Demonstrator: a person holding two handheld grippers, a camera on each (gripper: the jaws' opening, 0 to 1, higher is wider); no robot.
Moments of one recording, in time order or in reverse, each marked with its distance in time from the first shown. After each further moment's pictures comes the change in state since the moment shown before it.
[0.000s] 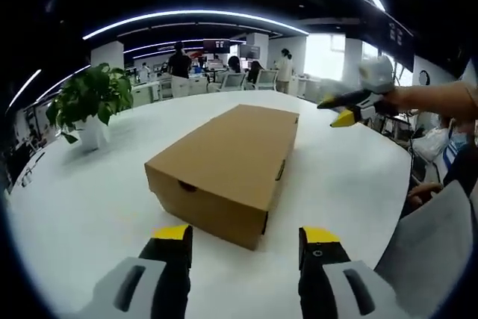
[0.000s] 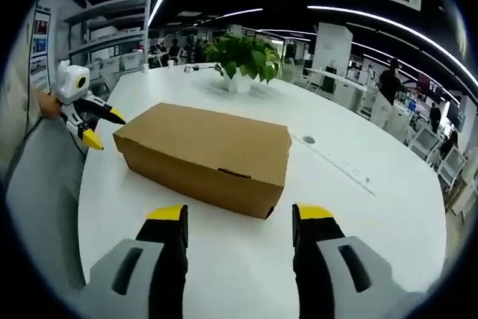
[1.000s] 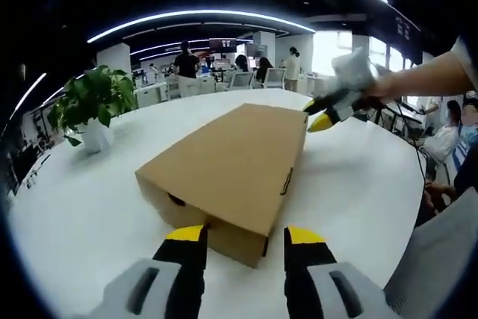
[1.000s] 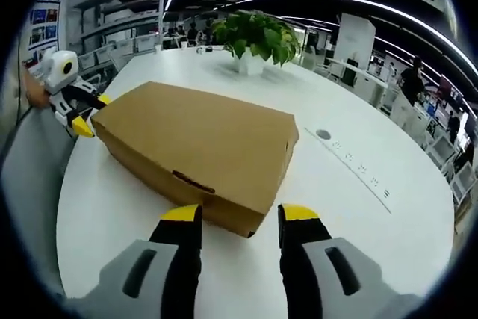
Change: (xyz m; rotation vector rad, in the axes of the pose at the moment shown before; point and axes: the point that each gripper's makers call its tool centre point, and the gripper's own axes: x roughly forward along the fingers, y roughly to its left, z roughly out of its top) left arm 0.024 0.002 0.008 -0.013 -0.005 0.075; right arm 0.063 -0.029 -0.009 -0.053 0.090 0.112
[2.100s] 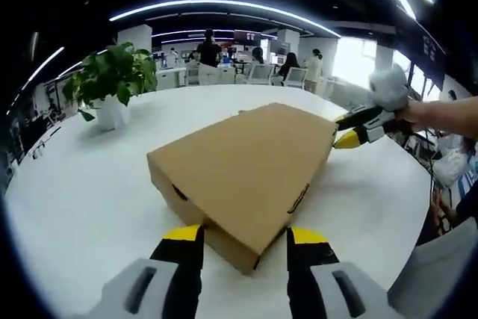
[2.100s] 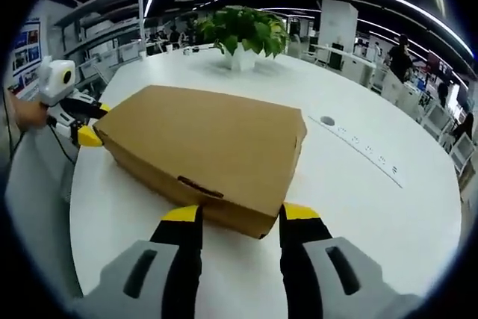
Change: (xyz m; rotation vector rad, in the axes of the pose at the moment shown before) left arm -0.003 0.028 -0.002 -0.114 0.040 0.054; right arm 0.002 0.041 0.005 0.151 0.015 -0.072
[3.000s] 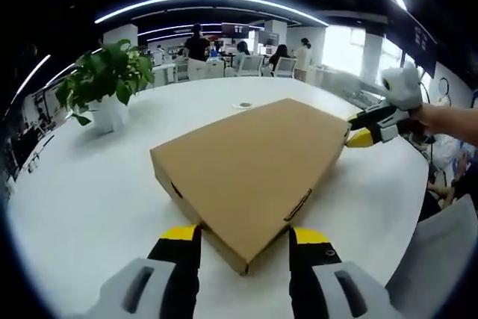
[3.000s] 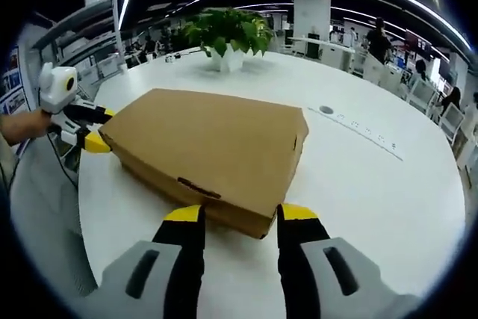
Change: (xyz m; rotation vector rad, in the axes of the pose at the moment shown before) left arm -0.008 0.043 -0.004 0.076 0.061 -0.066; right arm 0.001 0.043 0.002 0.133 0.001 -0.083
